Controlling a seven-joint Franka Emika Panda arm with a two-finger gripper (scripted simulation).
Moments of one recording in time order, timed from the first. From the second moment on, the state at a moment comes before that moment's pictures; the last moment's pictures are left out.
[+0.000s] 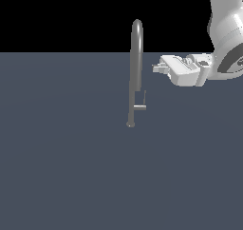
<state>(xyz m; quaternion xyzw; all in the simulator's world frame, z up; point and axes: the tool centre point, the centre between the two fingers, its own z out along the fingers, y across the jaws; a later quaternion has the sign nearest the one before) 0.046 -0.118 0.235 -0.55 0.46 0.44 0.55</state>
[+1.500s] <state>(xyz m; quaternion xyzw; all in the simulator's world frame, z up) 0.059 -0.087 0.149 -0.49 0.51 0.49 0.51</state>
